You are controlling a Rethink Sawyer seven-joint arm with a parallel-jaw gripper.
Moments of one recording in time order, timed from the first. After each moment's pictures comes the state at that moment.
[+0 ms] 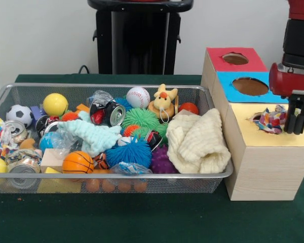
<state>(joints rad) 0.29 -0.43 -0.29 1.39 0.44 0.40 1.76</state>
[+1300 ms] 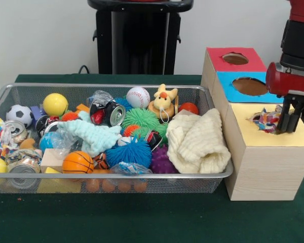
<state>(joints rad) 0.35 -0.39 -0.38 1.35 0.44 0.46 1.76</state>
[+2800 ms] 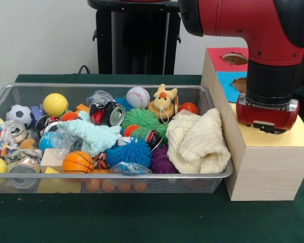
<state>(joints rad) 0.13 -0.38 -0.15 1.44 0.49 0.37 1.83</state>
